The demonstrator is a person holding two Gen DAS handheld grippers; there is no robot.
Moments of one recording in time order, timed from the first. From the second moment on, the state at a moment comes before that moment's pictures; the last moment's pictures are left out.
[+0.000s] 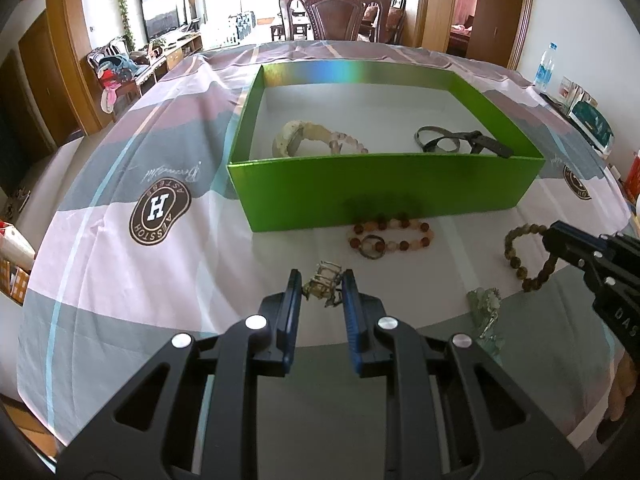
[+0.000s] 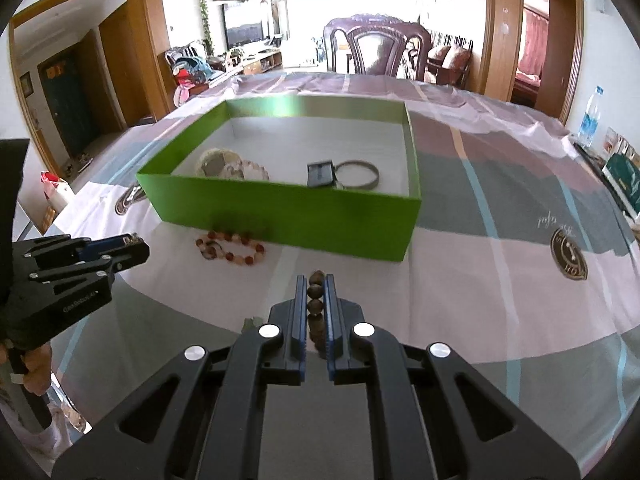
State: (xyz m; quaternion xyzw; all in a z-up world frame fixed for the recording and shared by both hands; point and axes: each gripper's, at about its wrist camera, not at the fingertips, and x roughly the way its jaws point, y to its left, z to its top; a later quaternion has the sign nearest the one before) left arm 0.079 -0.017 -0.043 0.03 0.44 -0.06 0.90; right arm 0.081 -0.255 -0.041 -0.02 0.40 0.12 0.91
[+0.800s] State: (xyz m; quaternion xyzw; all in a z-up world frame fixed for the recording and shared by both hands) left arm 0.093 -0.014 0.004 0.02 0.39 -0.06 0.92; right arm 0.092 -0.254 0.009 -0.03 0.33 0.12 0.93
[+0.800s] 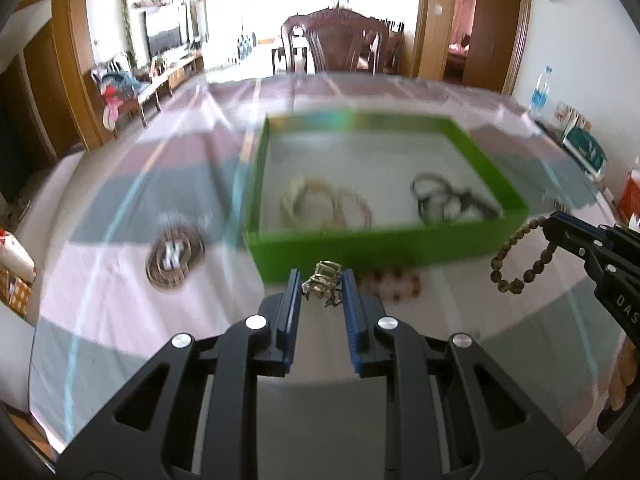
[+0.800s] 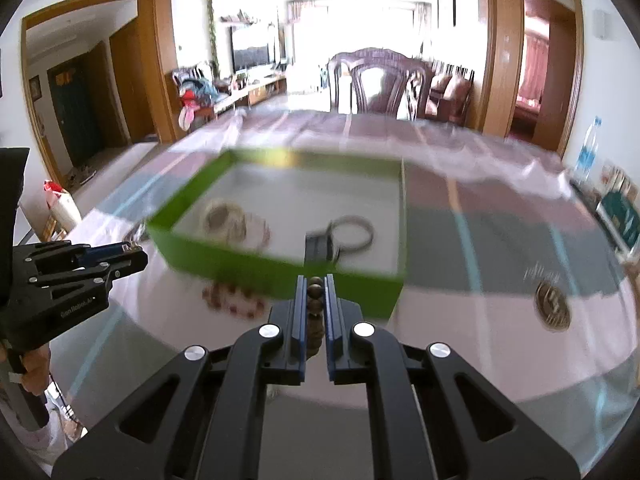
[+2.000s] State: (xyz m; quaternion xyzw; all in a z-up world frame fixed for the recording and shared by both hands) left arm 0.133 -0.049 -0.048 0.06 0.45 -0.08 0.88; right arm 0.091 -0.268 -0.066 0.00 0.44 0.14 0.89
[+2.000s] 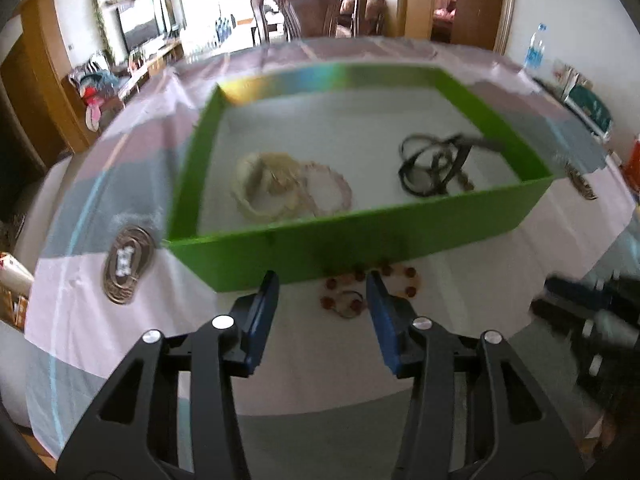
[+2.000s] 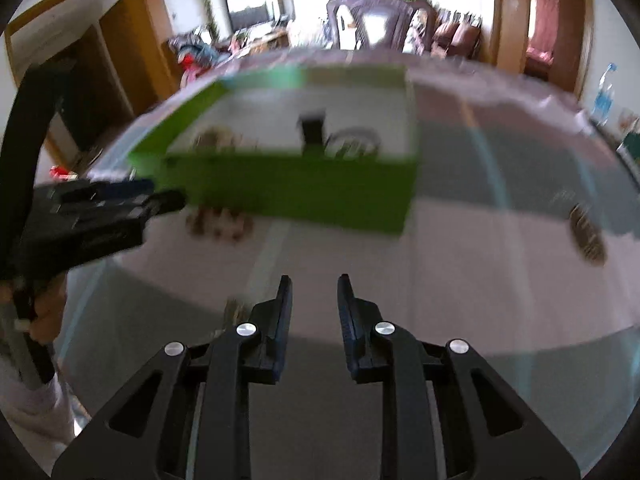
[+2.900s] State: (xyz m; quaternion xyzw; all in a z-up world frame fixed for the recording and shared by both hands) left arm 0.106 -0.009 -0.075 0.03 0.48 -0.06 0.87; right arm 0.096 -0.279 -0.079 0.04 0.45 0.13 0.88
